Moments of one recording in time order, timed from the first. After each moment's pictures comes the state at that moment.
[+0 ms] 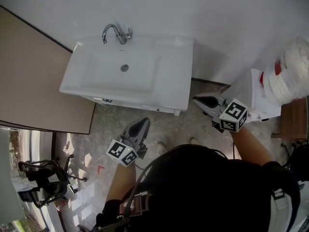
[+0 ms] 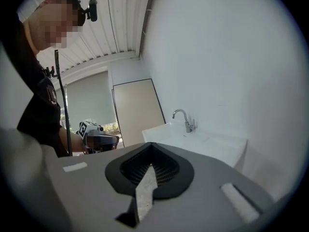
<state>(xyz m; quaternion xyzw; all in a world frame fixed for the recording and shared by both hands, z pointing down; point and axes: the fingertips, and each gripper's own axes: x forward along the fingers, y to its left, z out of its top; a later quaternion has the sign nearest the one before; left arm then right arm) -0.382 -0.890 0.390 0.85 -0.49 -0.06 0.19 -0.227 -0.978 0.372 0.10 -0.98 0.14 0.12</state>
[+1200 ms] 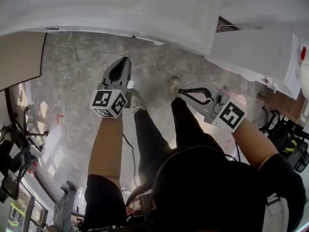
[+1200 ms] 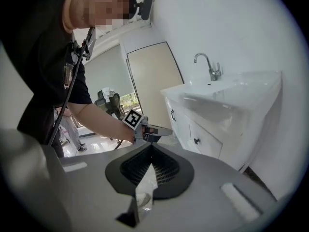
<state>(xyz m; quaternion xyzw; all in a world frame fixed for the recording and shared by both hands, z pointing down) -0.455 -0.928 0.818 0.73 -0.60 -0.01 0.33 -0.289 -0.869 0.713 -0.03 -0.96 0.15 0.24</state>
